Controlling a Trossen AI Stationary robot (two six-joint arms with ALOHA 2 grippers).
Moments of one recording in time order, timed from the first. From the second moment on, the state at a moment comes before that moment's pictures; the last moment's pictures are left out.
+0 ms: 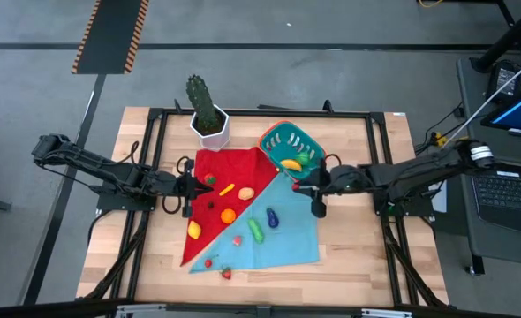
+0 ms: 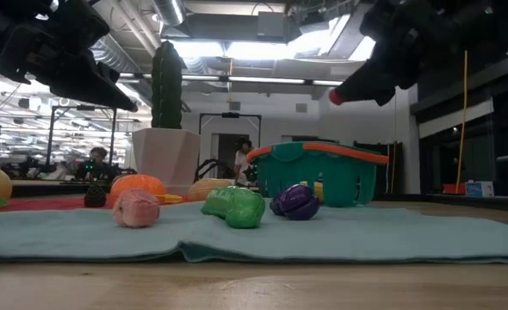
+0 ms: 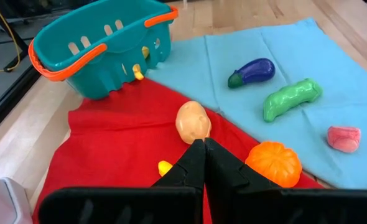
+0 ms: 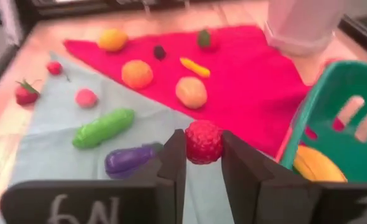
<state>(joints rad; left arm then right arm) -0.23 0.70 0.28 -0.05 -0.35 -0.02 0.11 1.15 0.54 0.15 0.18 0.16</state>
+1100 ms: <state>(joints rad) -0.23 0.70 0.28 -0.03 -0.44 -0.05 -0.15 1.12 0.40 0.42 0.39 0.04</state>
